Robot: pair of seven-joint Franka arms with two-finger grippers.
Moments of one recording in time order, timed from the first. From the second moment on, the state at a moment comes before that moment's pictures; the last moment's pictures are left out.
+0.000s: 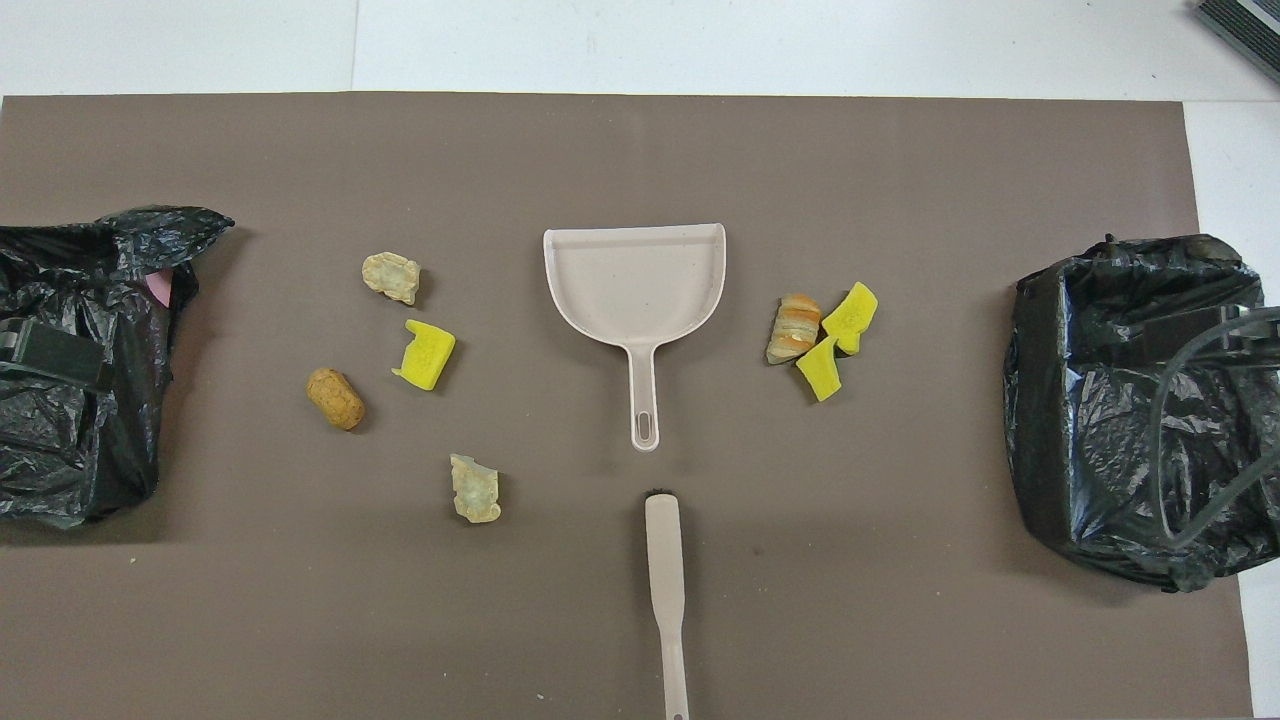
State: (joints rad) left arm -0.03 -0.02 0.00 -1.50 -0.01 1.38 0.09; right arm 0.10 -0.08 -0.10 -1.56 -0.02 1.51 0.05
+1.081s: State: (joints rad) left arm -0.22 -0.07 -0.03 -1.79 -0.22 1.60 0.05; right arm 0.09 -0.08 -0.10 -1.56 -0.02 1.54 0.05
